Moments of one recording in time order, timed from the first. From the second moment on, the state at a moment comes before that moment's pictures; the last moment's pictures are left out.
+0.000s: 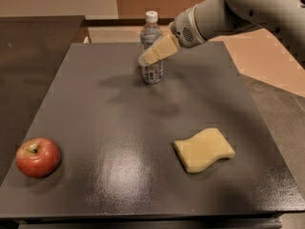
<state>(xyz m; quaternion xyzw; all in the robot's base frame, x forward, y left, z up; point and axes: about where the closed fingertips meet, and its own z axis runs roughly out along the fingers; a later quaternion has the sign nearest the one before) 0.655 -0.023 0.937 -0.46 0.76 0.21 0.41</state>
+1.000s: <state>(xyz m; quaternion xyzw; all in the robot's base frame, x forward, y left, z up) 0.656 -0.004 0.951 -0.47 0.73 0.26 0.43</state>
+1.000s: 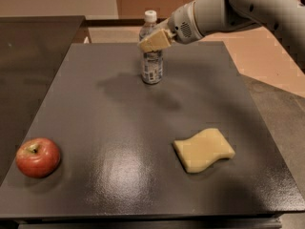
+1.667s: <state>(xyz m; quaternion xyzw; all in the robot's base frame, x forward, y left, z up) 0.603 0.026 0.970 -0.51 0.70 0.31 0.40</state>
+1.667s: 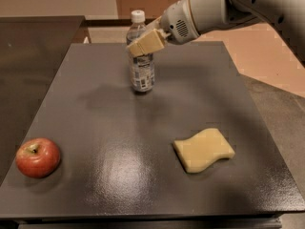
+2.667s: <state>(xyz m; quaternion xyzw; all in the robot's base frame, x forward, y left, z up) 0.507 0.081 0.994 -0.59 0.61 0.34 0.41</state>
